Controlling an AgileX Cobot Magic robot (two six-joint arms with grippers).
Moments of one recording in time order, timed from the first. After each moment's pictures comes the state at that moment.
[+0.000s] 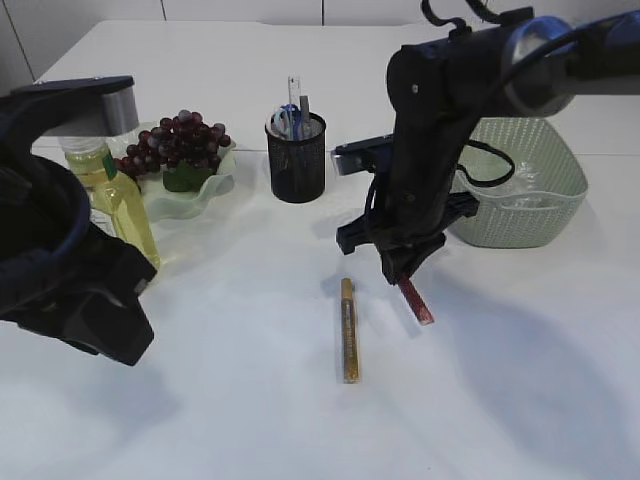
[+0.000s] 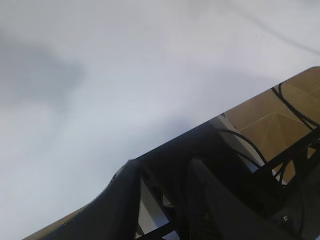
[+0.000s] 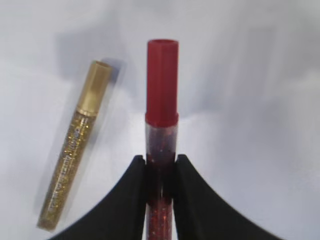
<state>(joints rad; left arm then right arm) -0.68 1.36 -1.10 -0.20 1.14 -0.24 0.45 2.14 -1.65 0.01 1.08 0.05</state>
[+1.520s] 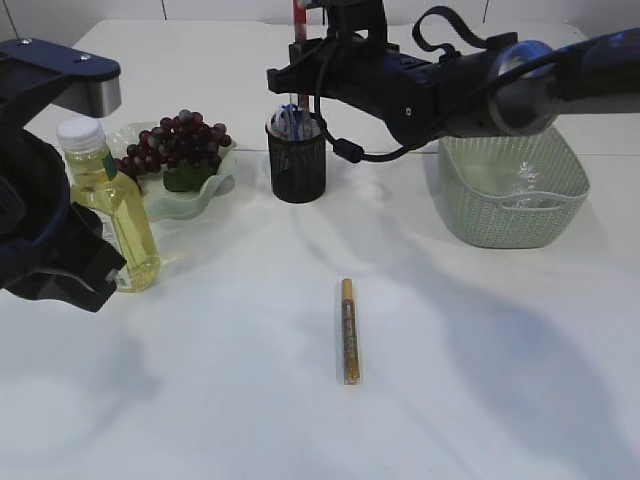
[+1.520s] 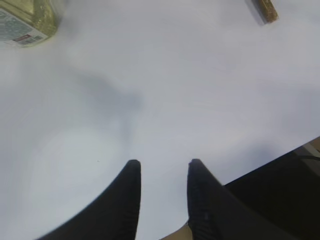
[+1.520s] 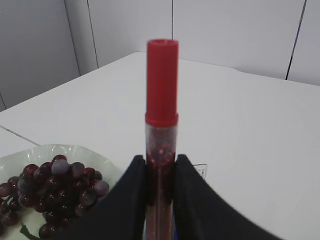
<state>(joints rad) -0.68 1.36 -1.10 0.08 1.09 -0.23 0.45 2.18 -1.64 0.01 -0.31 -0.04</state>
